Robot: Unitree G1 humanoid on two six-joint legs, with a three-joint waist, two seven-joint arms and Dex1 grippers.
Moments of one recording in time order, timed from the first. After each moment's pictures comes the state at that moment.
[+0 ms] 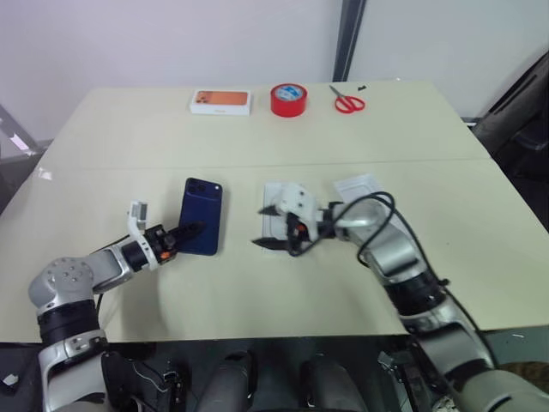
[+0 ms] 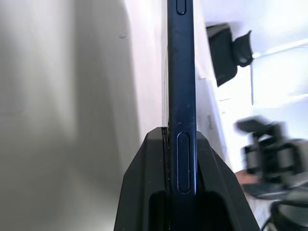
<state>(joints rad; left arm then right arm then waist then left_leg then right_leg) -0.43 0.43 0.57 0.23 -0.89 1.35 -0.63 -0.61 -0.41 0.31 -0.02 0.07 0.46 1.08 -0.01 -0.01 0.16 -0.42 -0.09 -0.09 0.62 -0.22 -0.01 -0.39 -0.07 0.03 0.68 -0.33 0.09</state>
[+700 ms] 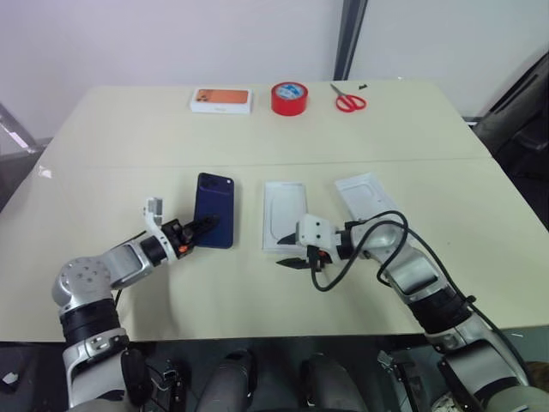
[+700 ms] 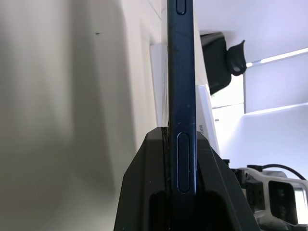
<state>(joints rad) -0.45 0.33 0.59 0.18 -1.01 1.35 -0.42 -0.52 -0.50 0.37 0.01 0.03 0.28 1.09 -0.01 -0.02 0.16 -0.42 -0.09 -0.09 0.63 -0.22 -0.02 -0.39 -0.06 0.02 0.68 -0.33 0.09</state>
